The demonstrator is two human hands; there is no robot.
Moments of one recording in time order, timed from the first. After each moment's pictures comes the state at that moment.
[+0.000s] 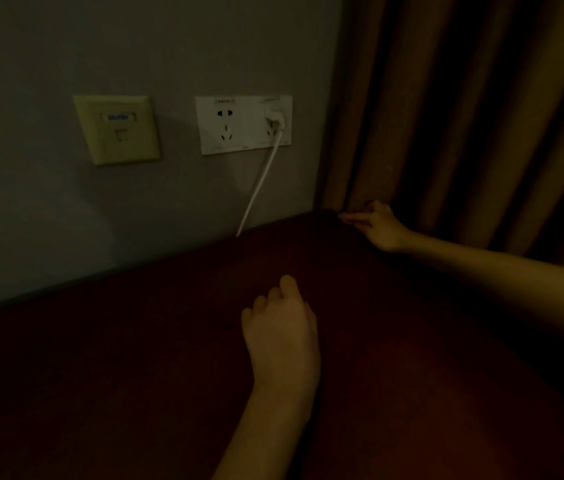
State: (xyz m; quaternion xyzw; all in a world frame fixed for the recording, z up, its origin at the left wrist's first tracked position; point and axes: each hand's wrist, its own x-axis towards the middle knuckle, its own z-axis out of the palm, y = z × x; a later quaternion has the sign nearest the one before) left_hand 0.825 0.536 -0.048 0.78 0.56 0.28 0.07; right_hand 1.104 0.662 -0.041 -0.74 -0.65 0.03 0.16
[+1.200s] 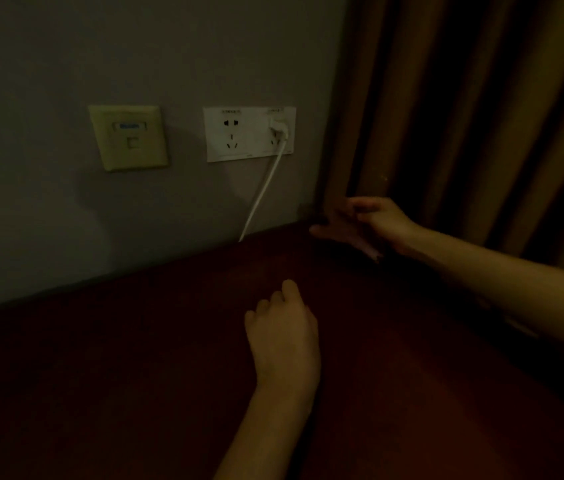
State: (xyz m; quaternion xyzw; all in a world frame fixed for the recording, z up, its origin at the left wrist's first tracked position) left_hand 0.829 0.539 -0.056 0.77 0.56 0.31 0.05; right_hand 1.054 0.630 0.005 -0.63 -0.54 0.31 0.47
